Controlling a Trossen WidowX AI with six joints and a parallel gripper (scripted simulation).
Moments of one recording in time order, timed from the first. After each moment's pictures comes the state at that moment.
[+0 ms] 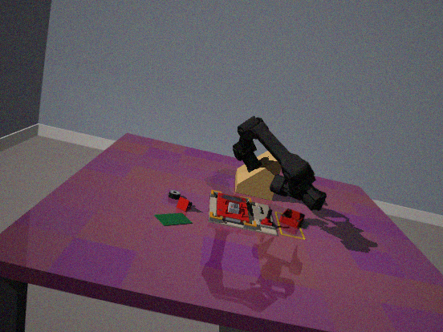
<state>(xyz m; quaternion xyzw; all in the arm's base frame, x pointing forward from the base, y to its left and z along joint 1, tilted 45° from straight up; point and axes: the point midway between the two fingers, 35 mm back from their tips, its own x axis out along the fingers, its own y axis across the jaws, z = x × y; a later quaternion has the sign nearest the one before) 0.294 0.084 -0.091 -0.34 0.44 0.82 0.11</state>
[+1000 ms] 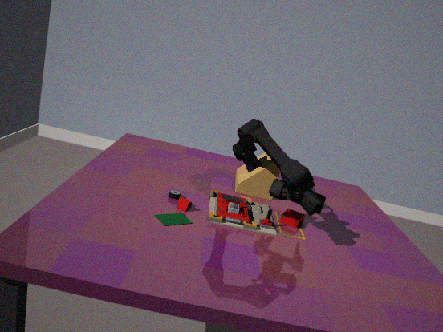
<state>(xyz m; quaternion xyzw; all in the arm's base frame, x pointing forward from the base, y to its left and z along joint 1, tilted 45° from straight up) 0.291 0.076 -0.102 -0.33 0.43 0.83 0.10</state>
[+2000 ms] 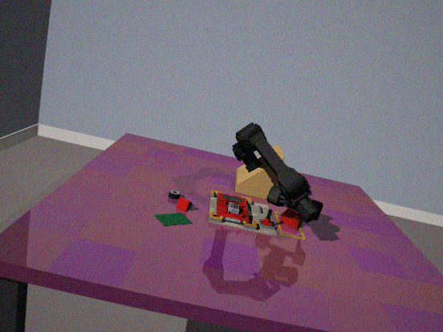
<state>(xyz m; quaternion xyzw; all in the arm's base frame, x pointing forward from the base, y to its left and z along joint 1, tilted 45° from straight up) 0.290 0.056 -0.120 -0.34 0.43 0.83 0.10</state>
